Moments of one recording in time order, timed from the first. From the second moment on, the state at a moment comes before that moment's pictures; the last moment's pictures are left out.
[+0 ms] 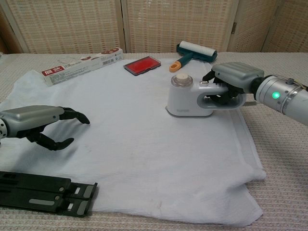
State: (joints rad) left arm -0.62 -1.46 -0.04 -1.42 1.31 0.86 0.12; right arm 0.81 -1.77 0.14 -0.82 -1.40 0.92 0.09
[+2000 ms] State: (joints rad) left arm -0.64 -1.45 -0.04 -1.49 1.24 0.89 0.24; right arm 0.50 -1.42 -0.21 -1.33 -1.76 1.32 0.16
